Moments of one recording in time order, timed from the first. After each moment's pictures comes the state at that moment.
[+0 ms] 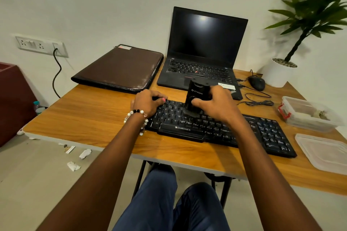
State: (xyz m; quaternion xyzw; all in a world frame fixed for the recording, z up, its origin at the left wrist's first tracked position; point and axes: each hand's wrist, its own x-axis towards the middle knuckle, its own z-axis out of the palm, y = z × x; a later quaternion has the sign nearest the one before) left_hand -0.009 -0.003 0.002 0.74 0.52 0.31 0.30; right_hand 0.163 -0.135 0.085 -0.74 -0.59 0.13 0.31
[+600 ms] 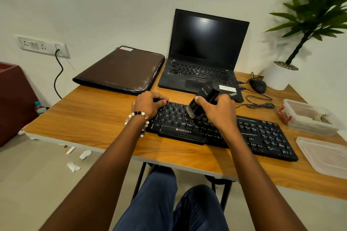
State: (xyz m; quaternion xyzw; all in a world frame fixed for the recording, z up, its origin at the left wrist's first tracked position) left_hand -0.009 -0.004 0.004 0.73 0.53 0.31 0.30; right_hand 0.162 -0.131 0.059 -0.76 -0.47 0.09 0.44
